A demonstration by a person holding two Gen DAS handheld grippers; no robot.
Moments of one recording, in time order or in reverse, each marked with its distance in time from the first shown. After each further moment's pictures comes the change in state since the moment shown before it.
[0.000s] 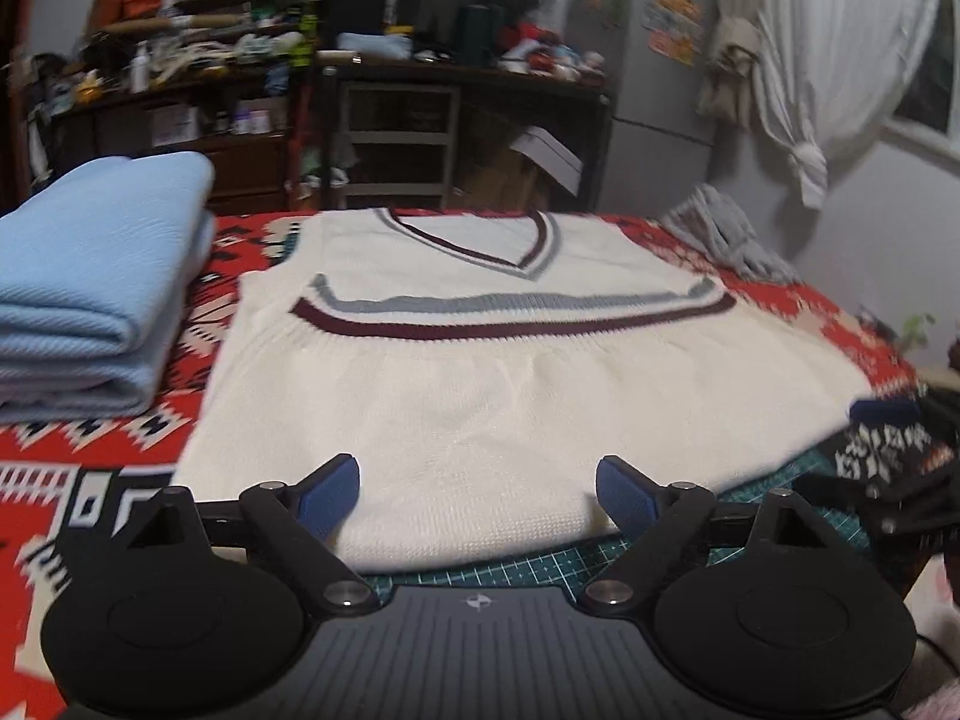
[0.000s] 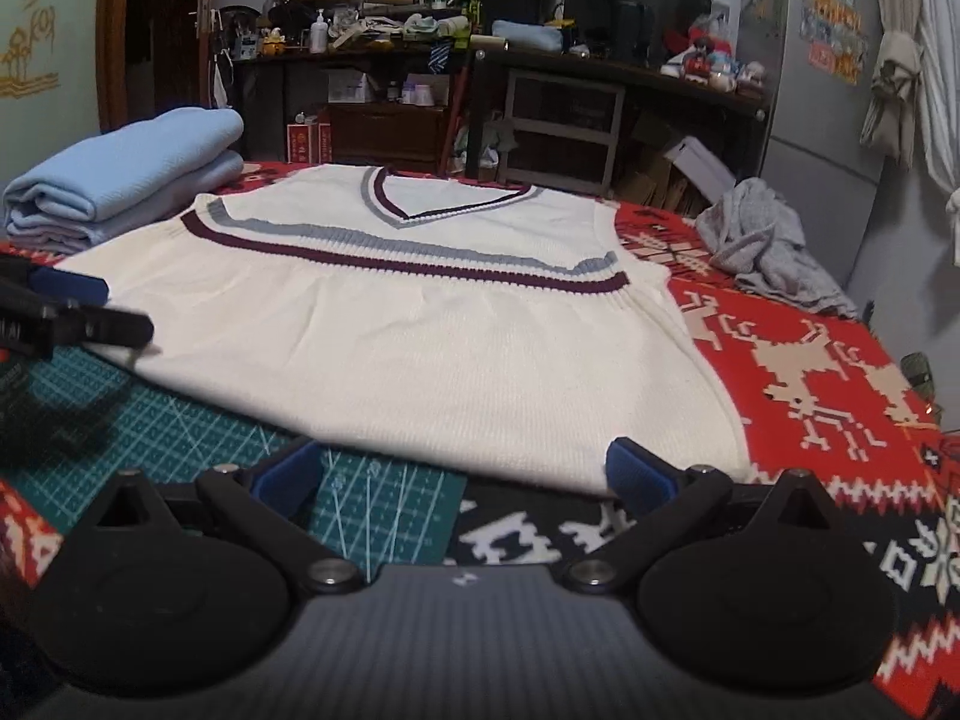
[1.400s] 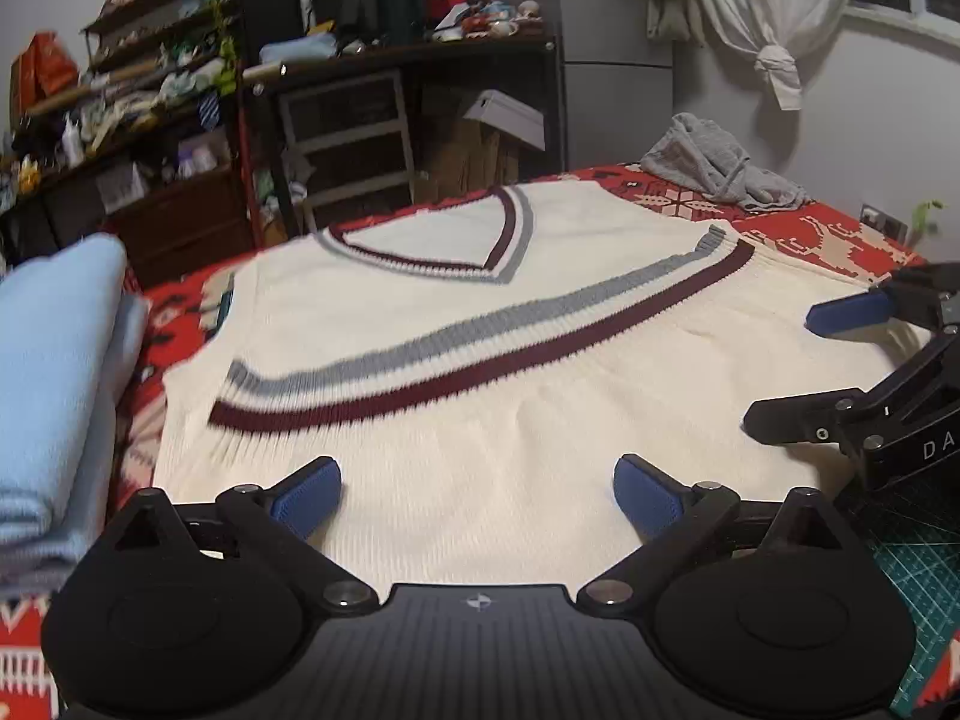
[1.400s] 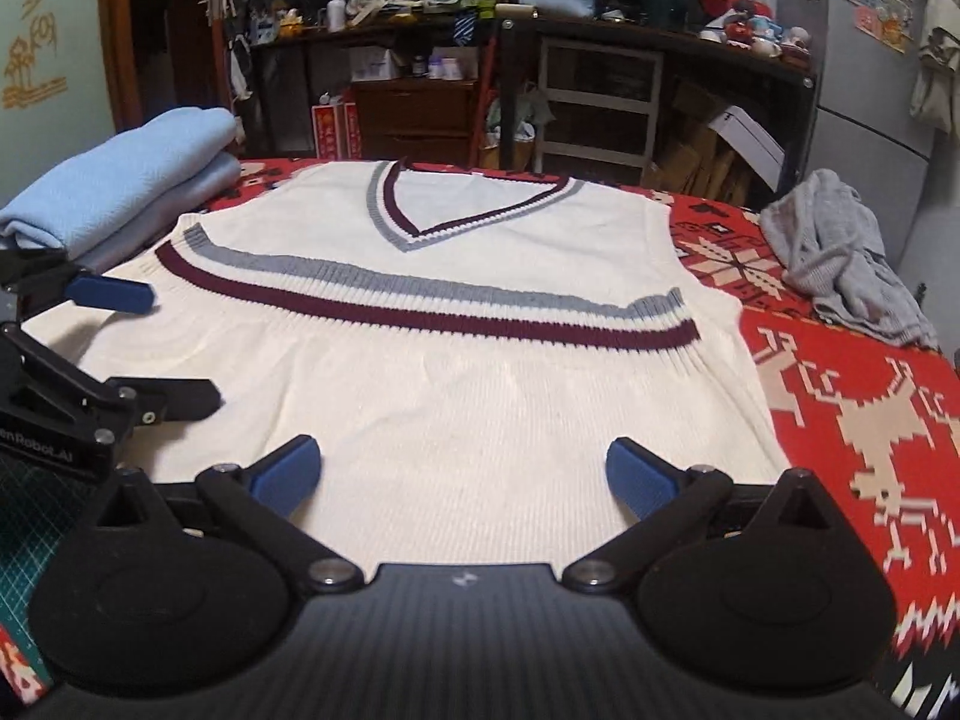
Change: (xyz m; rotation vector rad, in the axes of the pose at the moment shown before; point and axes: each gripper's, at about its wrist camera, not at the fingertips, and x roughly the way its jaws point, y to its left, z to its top) left arm 0.069 -0.025 0.029 0.219 0.085 0.014; right arm 0.066 -0.008 0.046 0.045 0.082 0.115
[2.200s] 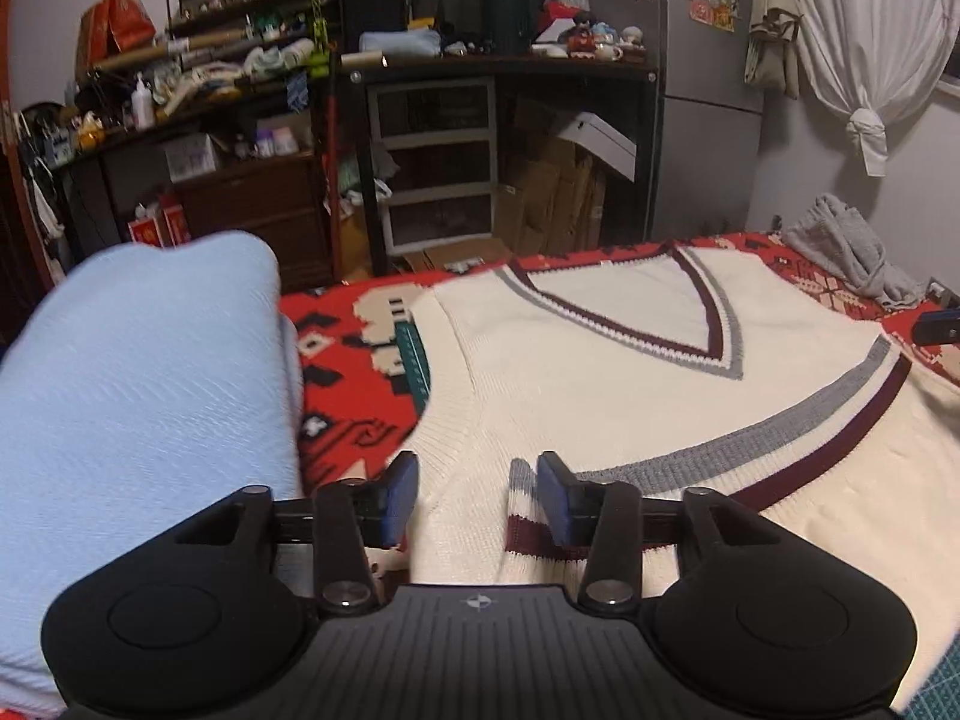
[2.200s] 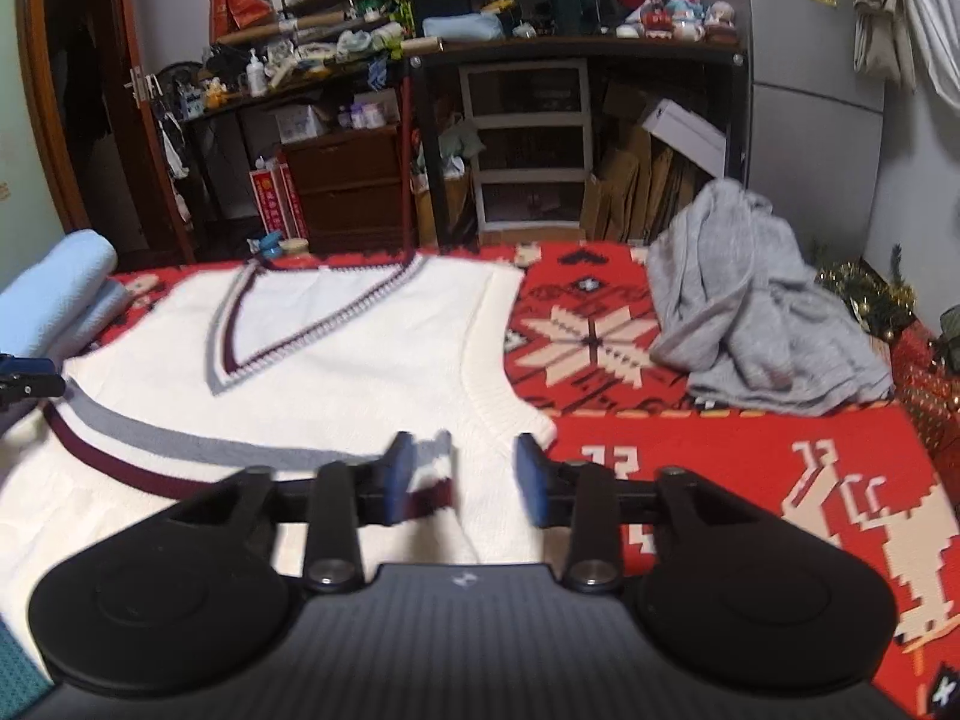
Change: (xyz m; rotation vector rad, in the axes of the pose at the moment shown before) left arm 0.008 0.123 0.046 -0.096 -0.041 0.086; right arm 0.023 -0.131 0.067 0.144 -0.076 -0.007
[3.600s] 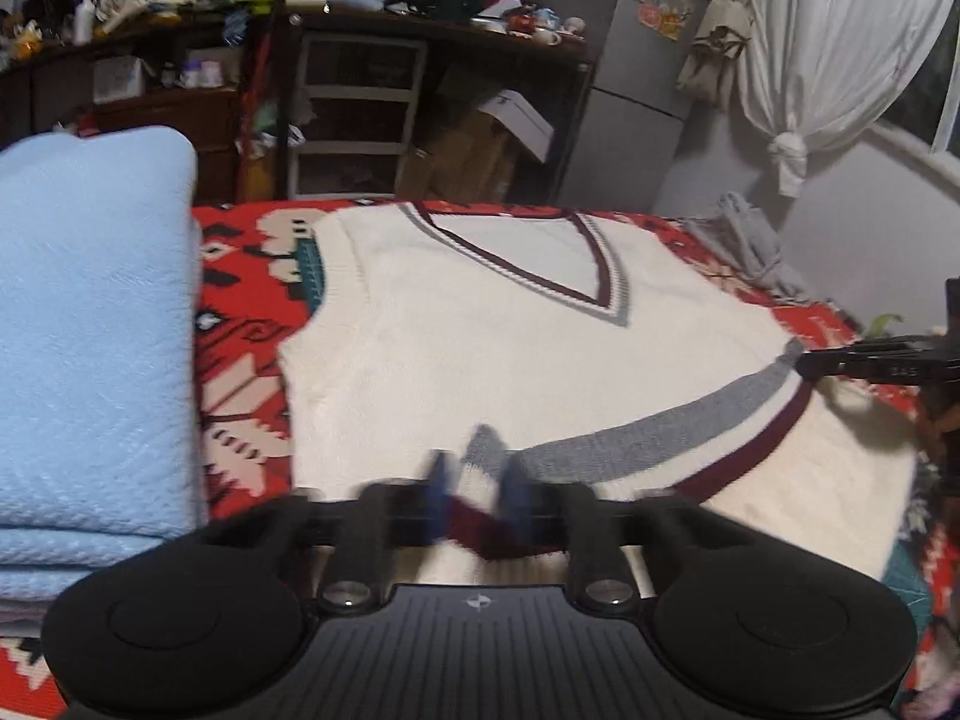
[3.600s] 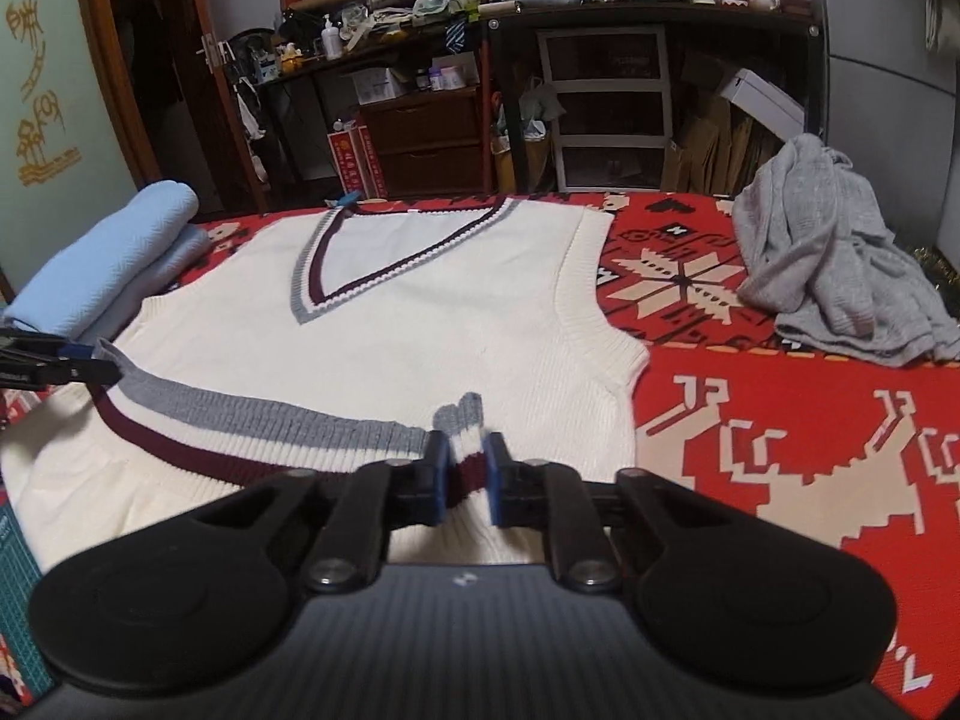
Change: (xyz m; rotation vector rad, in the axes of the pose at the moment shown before) left arm 0.003 0.005 -0.031 -0.112 0.077 -0.269; right arm 0.009 -0.004 -0.025 -0.016 0.080 0.160
